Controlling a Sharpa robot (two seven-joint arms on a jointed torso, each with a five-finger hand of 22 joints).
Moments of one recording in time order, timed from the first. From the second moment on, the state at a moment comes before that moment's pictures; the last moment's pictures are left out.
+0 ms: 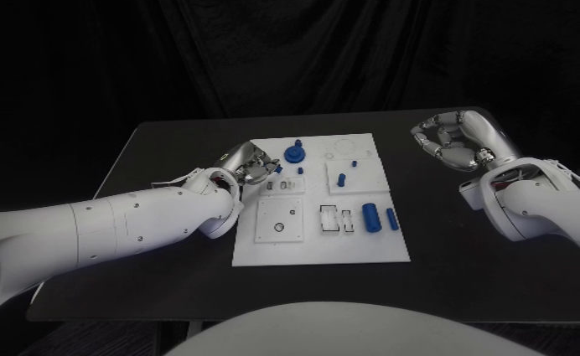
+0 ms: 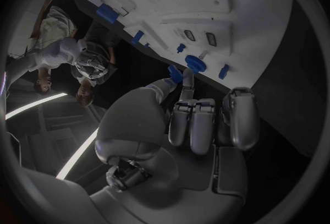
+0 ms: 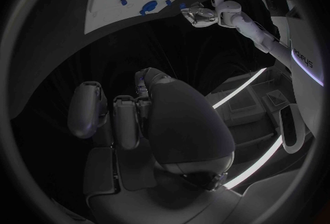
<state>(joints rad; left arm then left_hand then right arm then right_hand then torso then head) 1.04 -0.71 -0.21 1.38 -1.06 -0.72 -0.17 1.18 -0.03 0.36 0.07 0.40 1.04 0.05 0.18 0.90 1.46 -0.02 1.57 1.31 1.47 -0.07 1.57 1.31 0.05 1.43 0.04 1.38 1.31 1.19 -1.06 -0.25 1.58 -0.96 -0.78 0.25 1.53 -0.07 0.29 0.26 0.54 0.91 0.11 0.34 0.23 1.39 0.04 1.49 1.31 1.46 -0.02 1.45 1.31 0.07 1.43 0.08 1.24 1.31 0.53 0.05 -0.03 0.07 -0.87</state>
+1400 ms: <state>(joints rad) 1.00 -0.68 -0.21 1.35 -1.07 -0.76 -0.12 1.18 -0.04 0.34 0.14 0.32 0.99 0.06 0.19 0.91 1.46 -0.02 1.57 1.31 1.47 -0.07 1.57 1.31 0.05 1.42 0.05 1.36 1.31 1.19 -1.05 -0.25 1.58 -0.96 -0.78 0.25 1.52 -0.07 0.29 0.26 0.54 0.91 0.11 0.34 0.23 1.39 0.04 1.49 1.31 1.46 -0.02 1.45 1.31 0.07 1.42 0.08 1.23 1.31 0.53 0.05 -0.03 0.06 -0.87</state>
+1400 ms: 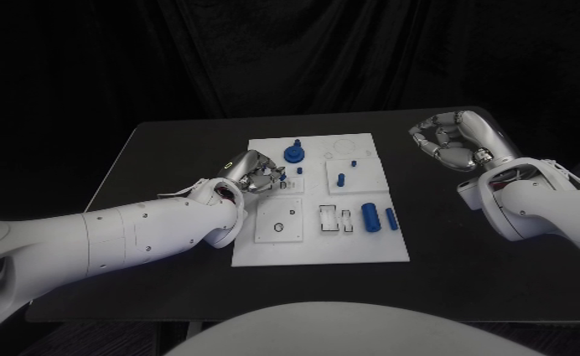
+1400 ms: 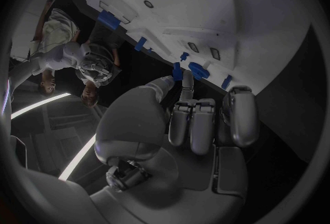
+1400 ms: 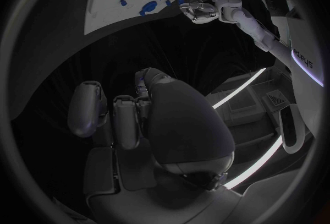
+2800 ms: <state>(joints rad) 0.93 -0.61 -0.21 1.16 -1.28 -0.85 0.17 1.22 -0.04 0.34 0.18 0.34 0.98 0.06 0.20 0.91 1.46 -0.01 1.57 1.31 1.47 -0.06 1.57 1.31 0.05 1.41 0.05 1.35 1.31 1.19 -1.05 -0.25 1.58 -0.96 -0.78 0.25 1.53 -0.08 0.30 0.25 0.54 0.91 0.12 0.34 0.23 1.39 0.04 1.49 1.31 1.46 -0.02 1.45 1.31 0.07 1.42 0.08 1.23 1.31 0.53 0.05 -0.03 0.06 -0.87</state>
